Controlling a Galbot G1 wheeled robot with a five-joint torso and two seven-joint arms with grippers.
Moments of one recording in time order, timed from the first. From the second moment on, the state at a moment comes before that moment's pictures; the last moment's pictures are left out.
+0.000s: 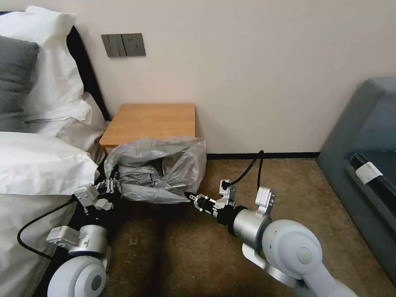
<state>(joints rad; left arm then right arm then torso) 1.62 -1.35 -0.67 -2.25 -0.63 0.01 -0.09 -1.18 1.20 0.08 2.34 1.52 -0.57 0.66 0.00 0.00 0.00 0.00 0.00</state>
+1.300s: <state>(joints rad) 1.64 -1.32 -0.74 -2.26 -0.71 0.02 -0.02 -1.06 1.13 0.28 2.25 1.28 -0.46 0.13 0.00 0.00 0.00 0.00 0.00</state>
